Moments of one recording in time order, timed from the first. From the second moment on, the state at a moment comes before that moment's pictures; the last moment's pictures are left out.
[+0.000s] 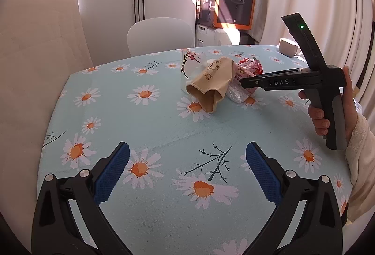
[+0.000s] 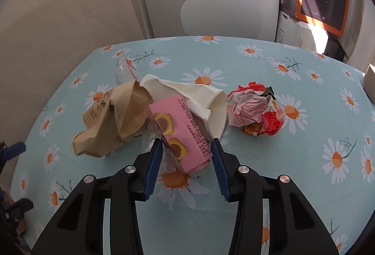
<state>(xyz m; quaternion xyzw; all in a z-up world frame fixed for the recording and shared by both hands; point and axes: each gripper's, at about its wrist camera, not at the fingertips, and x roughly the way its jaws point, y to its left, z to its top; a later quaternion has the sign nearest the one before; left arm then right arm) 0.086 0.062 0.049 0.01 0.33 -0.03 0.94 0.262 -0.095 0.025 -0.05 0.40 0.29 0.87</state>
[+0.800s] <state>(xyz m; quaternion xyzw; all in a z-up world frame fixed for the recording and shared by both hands) 0.171 0.037 0.044 0.04 0.35 -0.15 0.92 0.242 -0.133 0.065 0.02 0.33 0.32 0.89</state>
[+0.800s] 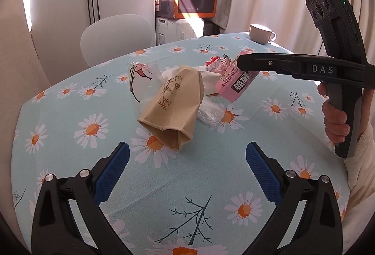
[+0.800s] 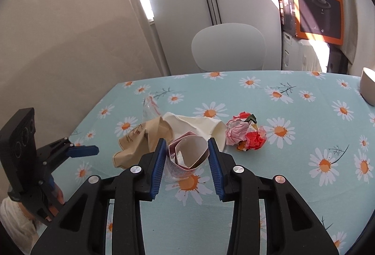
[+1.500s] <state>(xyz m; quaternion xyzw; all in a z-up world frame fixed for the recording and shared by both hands) 0.216 0.023 0.037 0.09 0.38 -0.12 0.91 0.250 -0.142 0.065 0.03 0.33 0.31 0.89</state>
